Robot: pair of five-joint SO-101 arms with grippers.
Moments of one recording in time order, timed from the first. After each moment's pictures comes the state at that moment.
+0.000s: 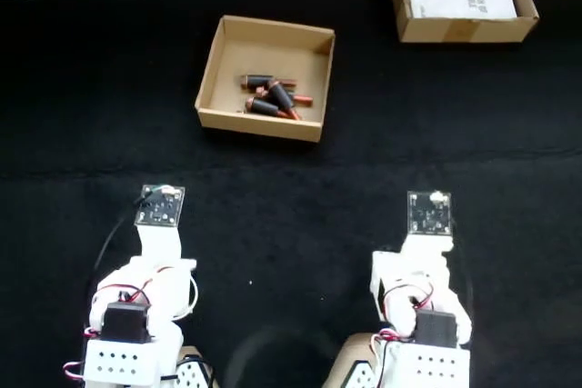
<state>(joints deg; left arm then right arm) -1.8 -103.3 96.4 75.2 3.6 -0.8 -99.1 95.8 63.3 2.5</state>
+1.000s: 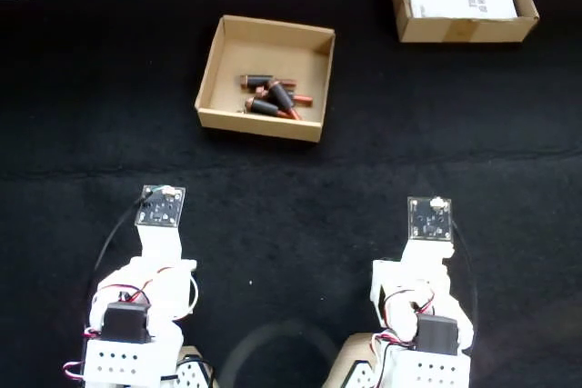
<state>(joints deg) -1.6 -103.3 96.4 75.4 3.6 -0.5 -104.2 95.8 71.1 2.6</state>
